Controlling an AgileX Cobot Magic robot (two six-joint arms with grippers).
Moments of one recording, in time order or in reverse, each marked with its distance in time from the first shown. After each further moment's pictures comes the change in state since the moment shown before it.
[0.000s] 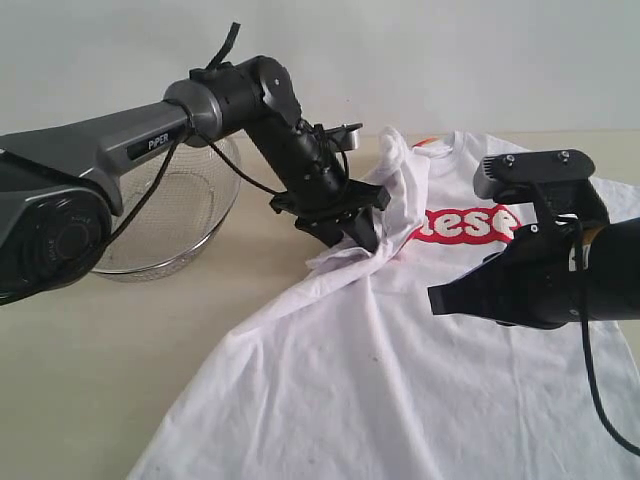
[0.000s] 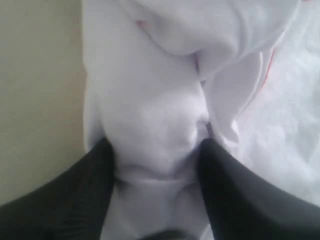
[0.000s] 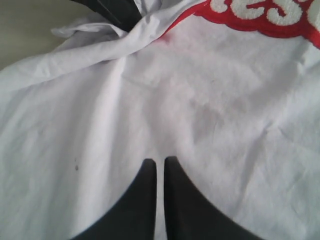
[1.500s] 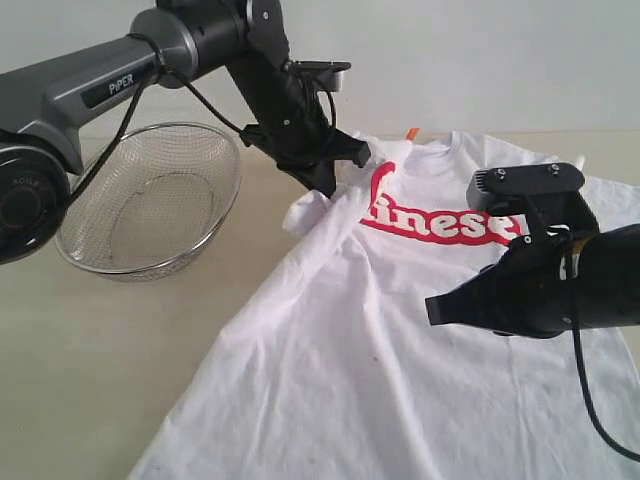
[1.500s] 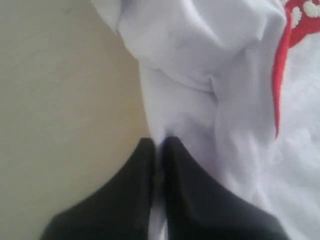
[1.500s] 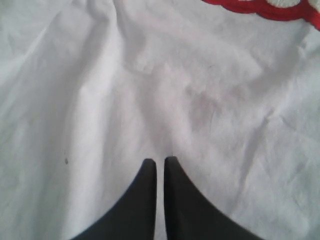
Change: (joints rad) left arm -0.004 -0.145 0.000 0.259 0.002 -0.047; right arm 0.000 0.042 0.000 0.000 0.000 0.000
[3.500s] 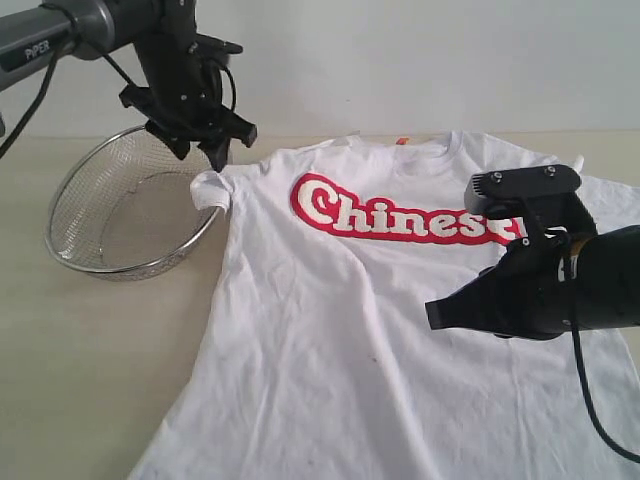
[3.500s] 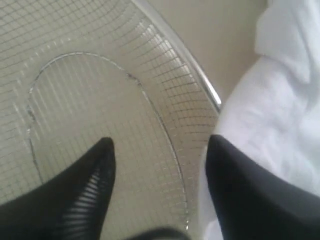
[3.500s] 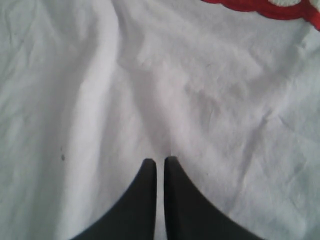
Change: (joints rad) left arm 0.167 -0.079 0.089 0.363 -0.001 -0.113; right arm 0.000 0.007 0.000 0.000 0.000 -0.024
